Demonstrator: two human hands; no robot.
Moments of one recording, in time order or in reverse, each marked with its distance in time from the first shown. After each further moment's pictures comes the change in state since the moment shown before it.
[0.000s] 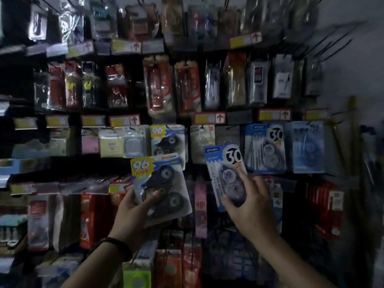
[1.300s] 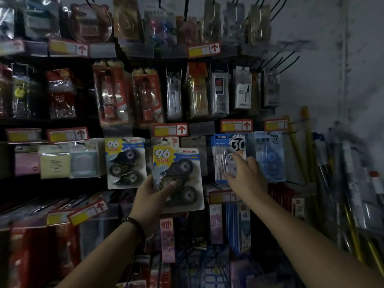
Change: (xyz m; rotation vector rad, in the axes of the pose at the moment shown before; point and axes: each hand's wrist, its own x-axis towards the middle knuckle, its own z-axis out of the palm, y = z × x) left_hand 0.077 -0.026 0.125 0.101 -0.221 0.010; right_hand 0.130 0.093 -0.030 -0.375 -0.107 0.220
